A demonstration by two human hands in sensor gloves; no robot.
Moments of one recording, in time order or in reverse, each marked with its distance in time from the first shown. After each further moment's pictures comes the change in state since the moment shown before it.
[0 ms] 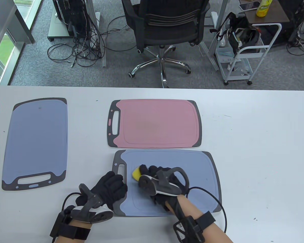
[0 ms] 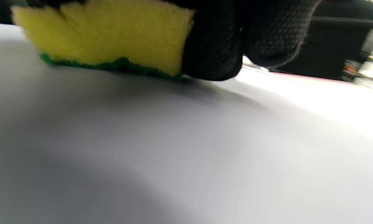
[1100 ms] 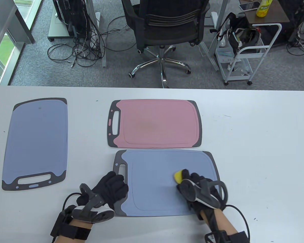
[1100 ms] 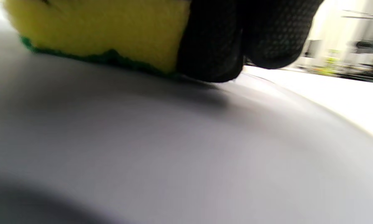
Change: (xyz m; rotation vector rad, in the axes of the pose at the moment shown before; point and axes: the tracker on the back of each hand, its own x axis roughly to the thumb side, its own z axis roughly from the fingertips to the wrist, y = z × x) left_hand 0.002 -0.001 -0.003 -0.021 0.004 0.002; right_hand -0.098 0.016 0.073 -0.033 0.278 0.032
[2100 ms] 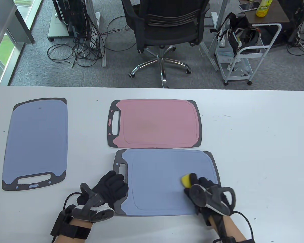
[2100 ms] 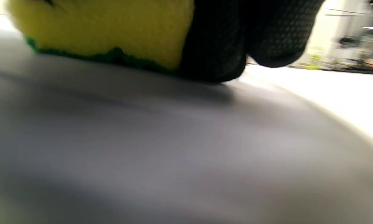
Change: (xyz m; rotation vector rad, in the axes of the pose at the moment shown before) left_hand -0.002 0.001 -0.001 0.007 0.005 0.017; right_hand -0.031 0.010 0.016 -0.015 0.061 -0.055
